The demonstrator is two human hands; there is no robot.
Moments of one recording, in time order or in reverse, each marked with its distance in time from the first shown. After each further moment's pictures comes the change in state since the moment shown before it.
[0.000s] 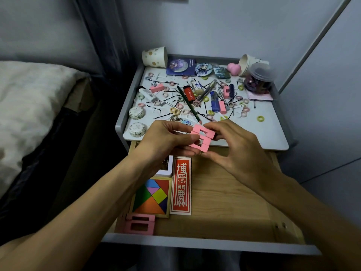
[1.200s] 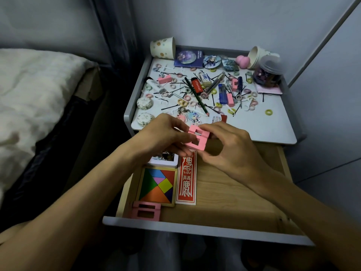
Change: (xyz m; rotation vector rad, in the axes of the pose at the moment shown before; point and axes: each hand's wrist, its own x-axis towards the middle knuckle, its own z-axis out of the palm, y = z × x) left_hand 0.001 -0.005 -0.023 0.294 -0.075 -0.049; right_hand -0.001 -0.012 0.027 0.053 -0.004 -0.009
